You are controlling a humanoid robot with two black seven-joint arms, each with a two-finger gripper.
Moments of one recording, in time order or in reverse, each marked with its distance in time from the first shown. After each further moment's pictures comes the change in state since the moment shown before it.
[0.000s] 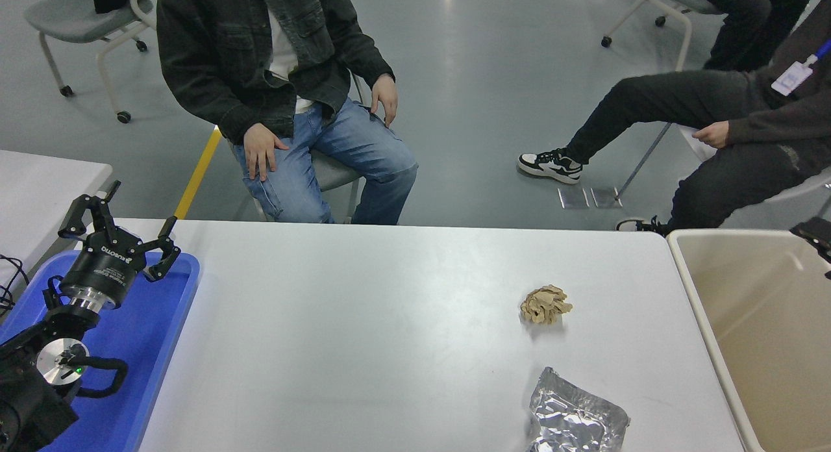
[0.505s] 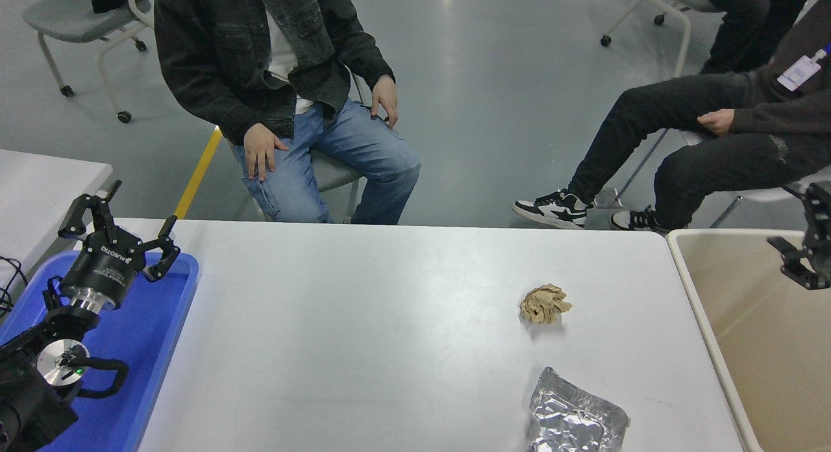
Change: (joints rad) left arm 0.000 0.000 0.000 0.000 0.000 0.000 0.000; right arm -0.031 0.046 0.188 0.085 0.538 0.162 0.005
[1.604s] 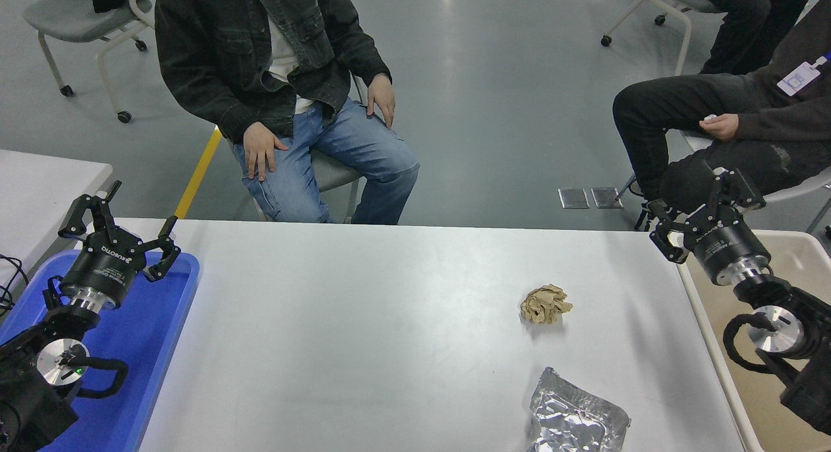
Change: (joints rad) left arm 0.000 0.000 0.000 0.000 0.000 0.001 0.000; right arm -0.130 0.200 0.165 0.234 0.118 0.019 0.133
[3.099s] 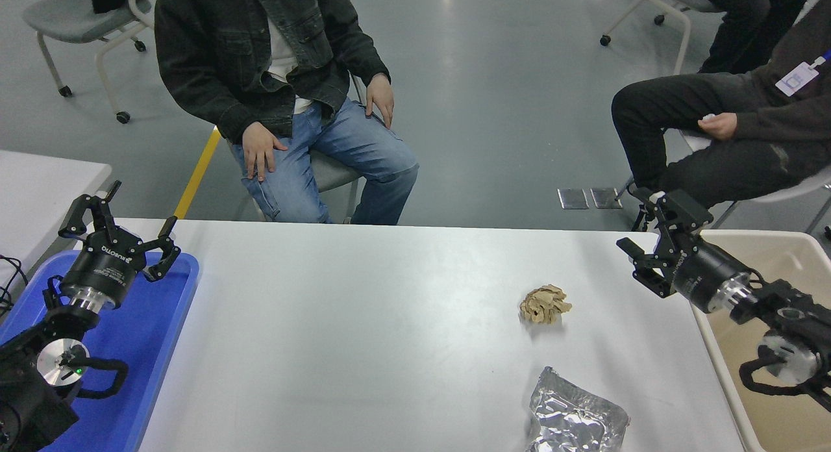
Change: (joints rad) left arm 0.000 0.000 0.000 0.000 0.000 0.000 0.000; right arm -0.003 -0.259 -0.185 0.442 -0.606 -0.235 -0.021
